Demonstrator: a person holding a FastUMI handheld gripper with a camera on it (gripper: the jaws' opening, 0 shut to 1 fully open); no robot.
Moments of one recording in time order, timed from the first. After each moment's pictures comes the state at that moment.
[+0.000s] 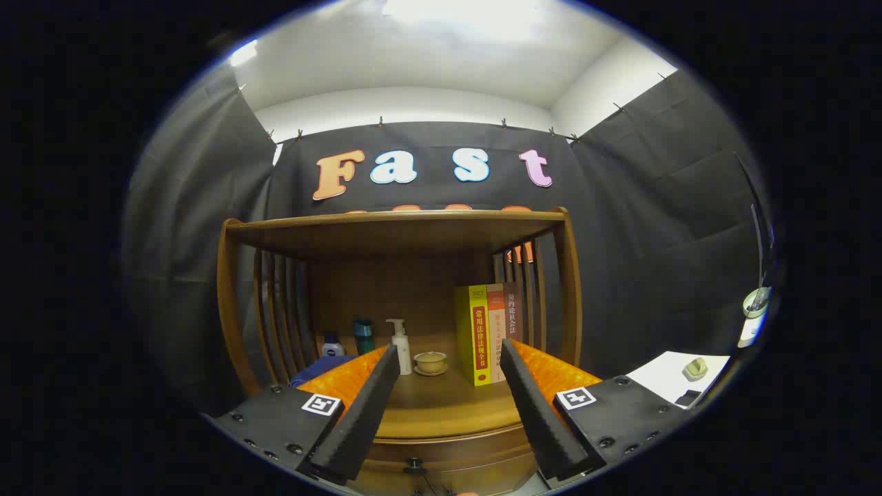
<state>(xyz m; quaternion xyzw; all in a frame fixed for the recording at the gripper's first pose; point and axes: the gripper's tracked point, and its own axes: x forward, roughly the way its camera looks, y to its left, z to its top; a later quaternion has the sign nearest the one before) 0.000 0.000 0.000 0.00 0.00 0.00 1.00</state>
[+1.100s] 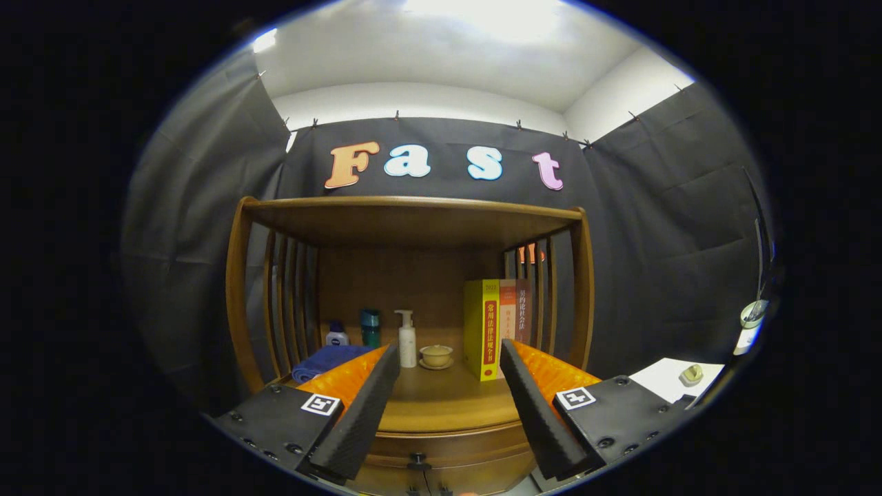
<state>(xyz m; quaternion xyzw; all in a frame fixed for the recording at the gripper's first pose) 0.004 0.043 -0.037 -0.04 0.01 0.02 1.00</state>
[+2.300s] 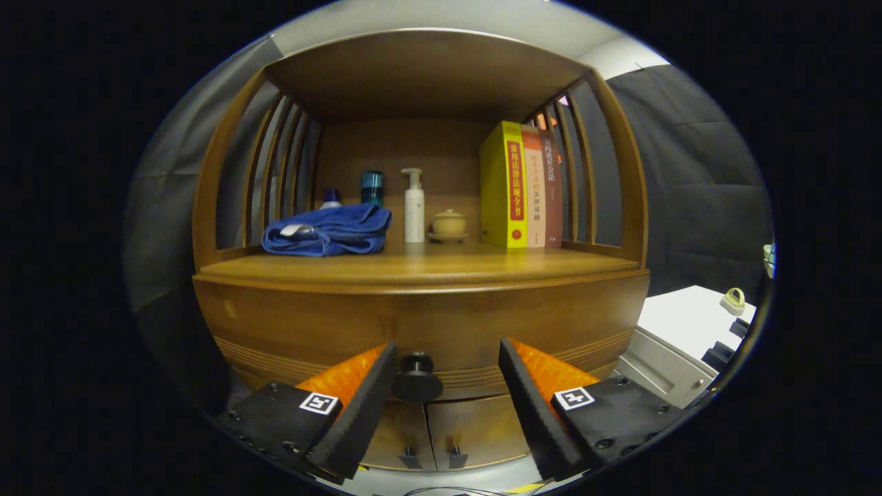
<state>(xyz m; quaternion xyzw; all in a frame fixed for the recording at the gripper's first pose) -0.004 0.048 -0.337 -0.04 0.16 0.04 0.99</state>
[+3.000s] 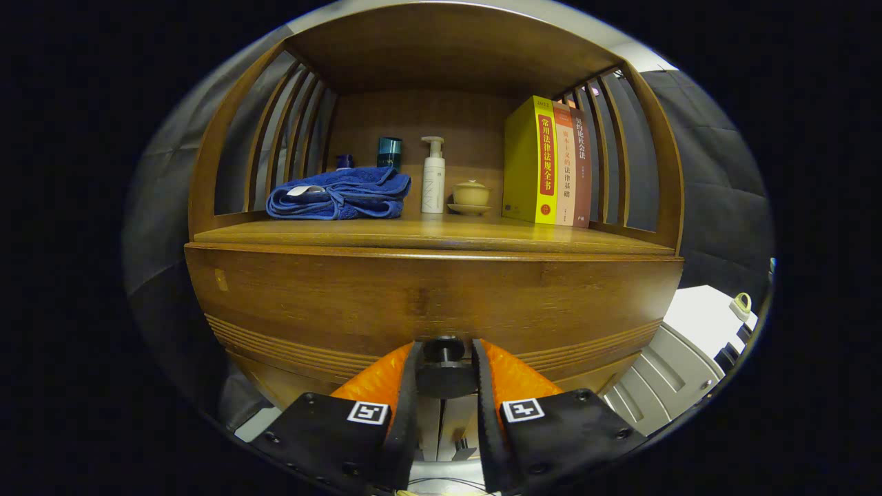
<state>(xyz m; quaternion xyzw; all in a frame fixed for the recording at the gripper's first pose) 0.001 0.066 -0.367 -0.05 0.20 0.06 0.98</state>
